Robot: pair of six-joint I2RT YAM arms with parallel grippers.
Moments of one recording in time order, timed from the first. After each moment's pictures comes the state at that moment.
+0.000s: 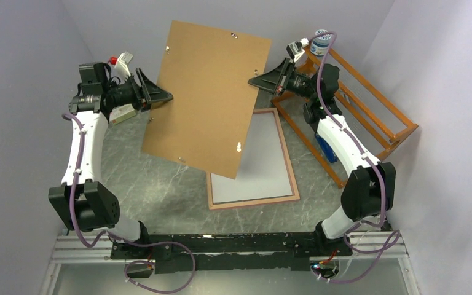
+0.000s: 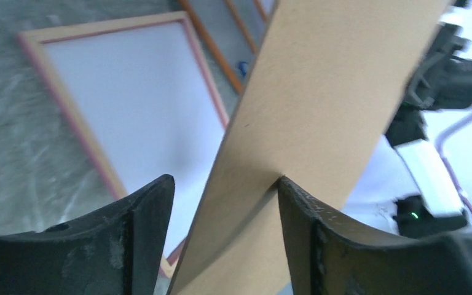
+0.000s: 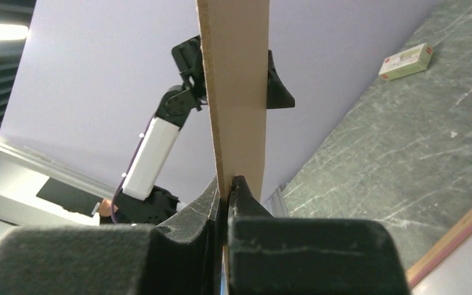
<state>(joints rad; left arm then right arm) 0.15 1.50 1.59 -0.70 0.95 -0.43 0.24 1.56 1.37 0.49 -0.97 1.26</state>
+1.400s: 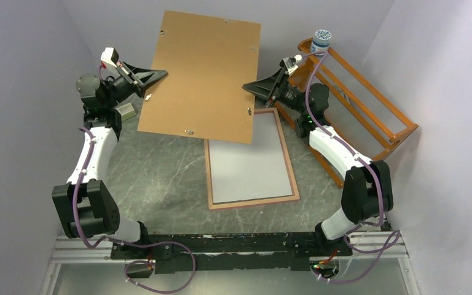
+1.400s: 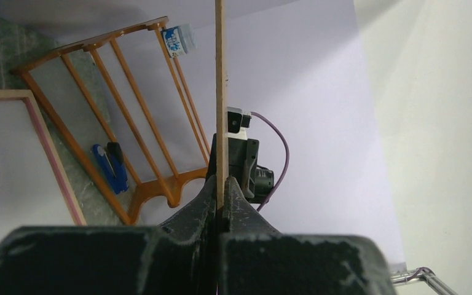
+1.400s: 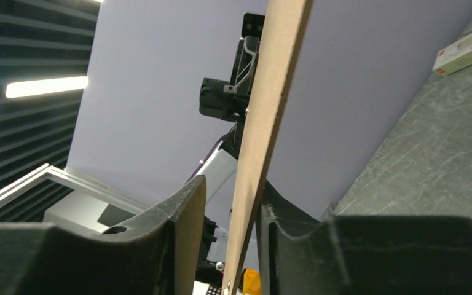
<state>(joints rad) 0.15 1.44 1.22 0.52 0.95 -1.58 0.30 1.55 1.15 0.85 -0.83 1.55</state>
